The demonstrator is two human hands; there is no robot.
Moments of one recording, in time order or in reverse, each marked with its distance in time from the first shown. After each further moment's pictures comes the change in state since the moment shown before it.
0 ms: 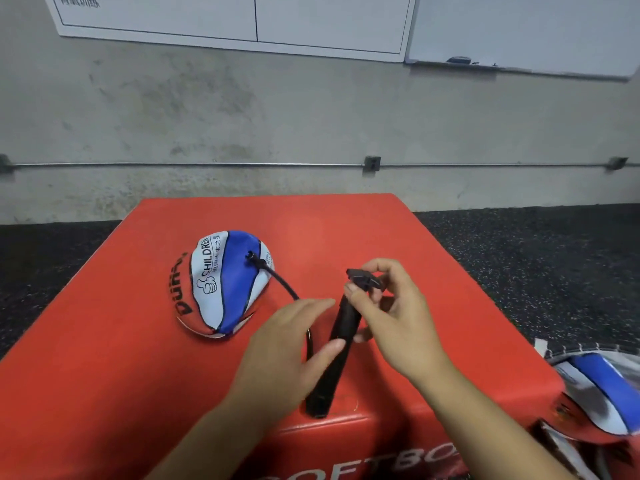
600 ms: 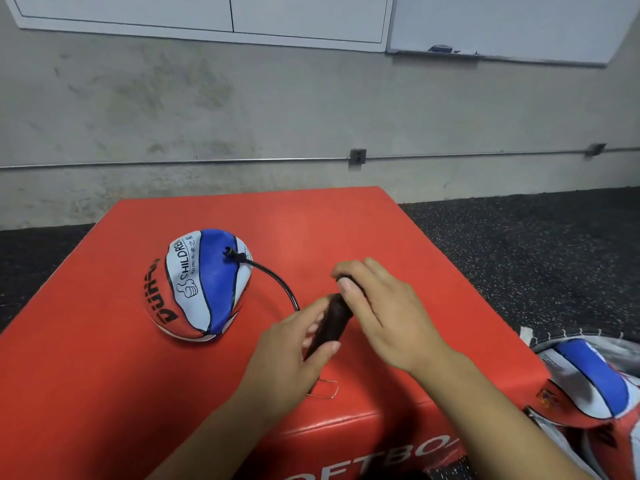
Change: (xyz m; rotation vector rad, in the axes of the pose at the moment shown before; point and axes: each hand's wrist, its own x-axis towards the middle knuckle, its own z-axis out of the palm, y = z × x) left_hand 0.012 0.004 0.029 -0.304 -0.094 -0.088; right_hand 0.013 0.000 -0.028 -0.769 -0.206 -0.314
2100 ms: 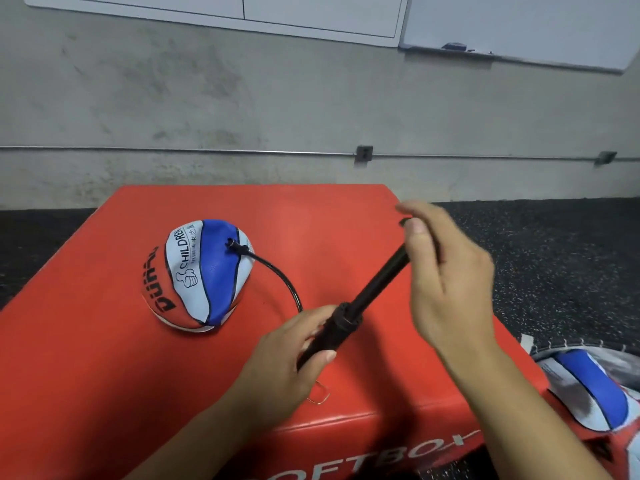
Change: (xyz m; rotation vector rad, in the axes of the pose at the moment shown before) left_hand -0.012 0.003 -0.004 -0.020 -0.068 0.007; right_hand 0.010 -0.022 -0.053 0.151 0.547 0.106
